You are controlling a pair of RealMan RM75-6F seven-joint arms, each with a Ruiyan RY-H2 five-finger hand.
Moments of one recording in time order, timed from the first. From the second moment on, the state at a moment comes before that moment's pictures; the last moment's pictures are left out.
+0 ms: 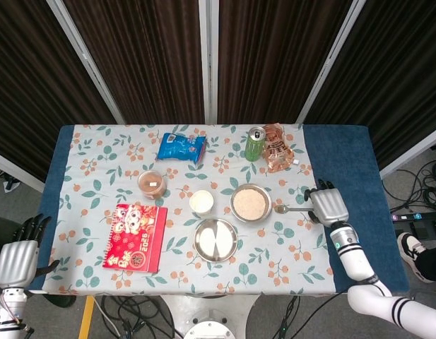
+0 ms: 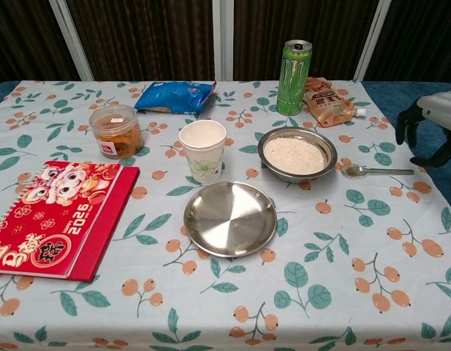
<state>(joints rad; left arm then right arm) -0.04 -1.28 -0.03 -1.57 1.40 1.47 0.19 0.55 -1.50 0.17 -1.27 -1.15 0.92 -0.41</state>
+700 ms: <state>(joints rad) -0.04 -1.29 -0.03 -1.55 1.39 1.46 0.18 0.60 -1.67 0.13 -1.04 -1.18 0.90 -0.38</state>
